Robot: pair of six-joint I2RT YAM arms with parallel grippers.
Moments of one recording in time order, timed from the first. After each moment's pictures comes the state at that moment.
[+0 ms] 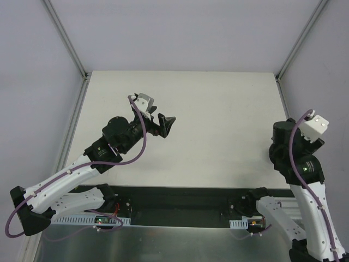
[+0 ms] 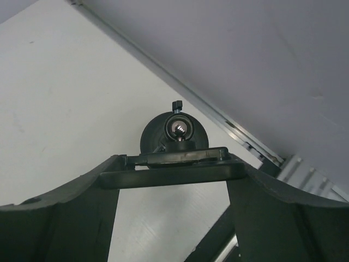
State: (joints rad) left arm -0.88 0.90 0.90 -0.01 -0.21 -0.13; right arm 0.35 0.70 1.09 -1.03 0.99 0.55
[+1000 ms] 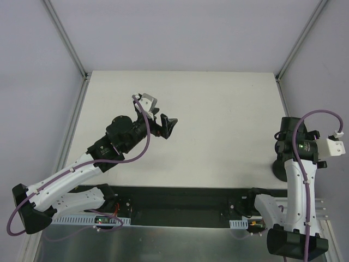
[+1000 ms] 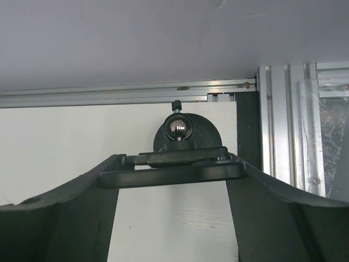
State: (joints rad) left arm -0.88 0.93 0.90 -0.03 -0.19 -0.15; right arm -0.14 0.85 1.05 -1.26 0.97 1.20
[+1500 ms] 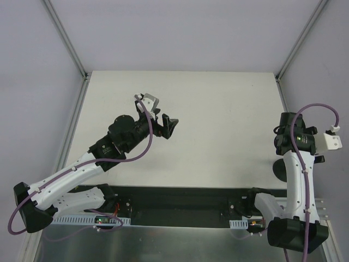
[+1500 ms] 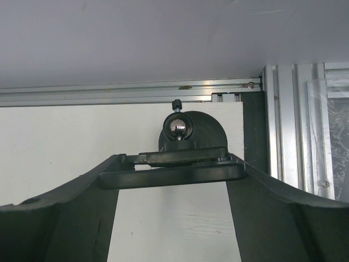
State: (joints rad) left arm -0.88 0.94 0.90 -0.03 -0.19 -0.16; right arm -0.15 0.94 1.04 -1.19 0.97 1.21
